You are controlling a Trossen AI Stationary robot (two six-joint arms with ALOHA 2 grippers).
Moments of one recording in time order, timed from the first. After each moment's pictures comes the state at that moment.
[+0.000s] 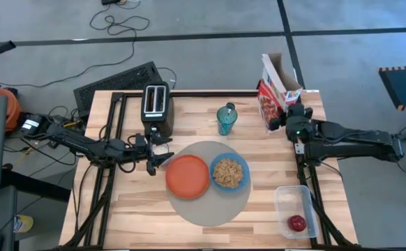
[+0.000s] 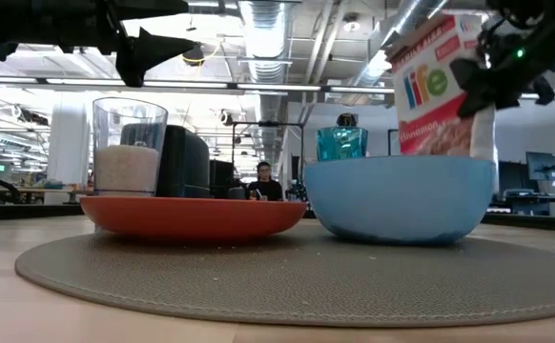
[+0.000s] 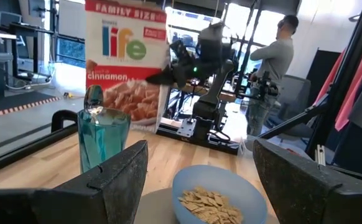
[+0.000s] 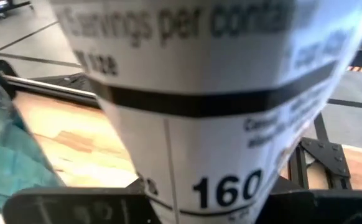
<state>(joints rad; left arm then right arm) -0.24 0.93 0.27 0.75 -0.43 -0.18 -0.18 0.57 0.52 -0.60 0.96 0.62</state>
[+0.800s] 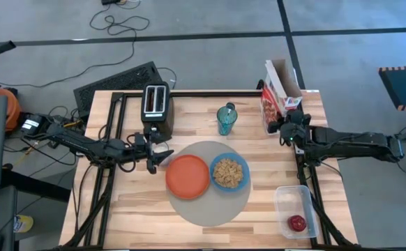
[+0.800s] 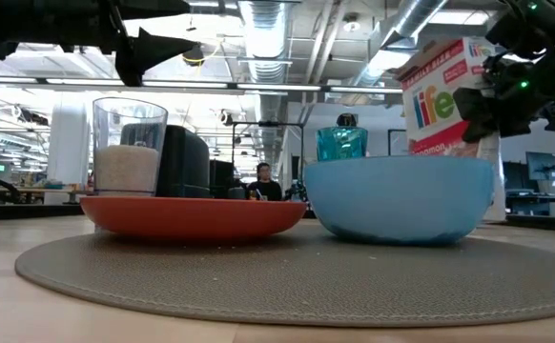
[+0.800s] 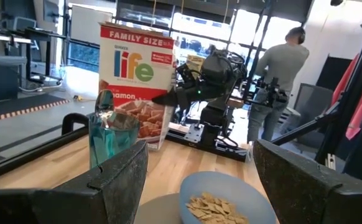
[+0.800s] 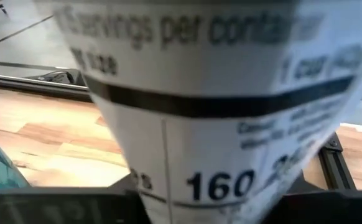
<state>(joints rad) -0.24 0.93 0.27 0.77 -0.47 -0.18 -0.18 0.57 0.36 -0.54 1.01 0.73</state>
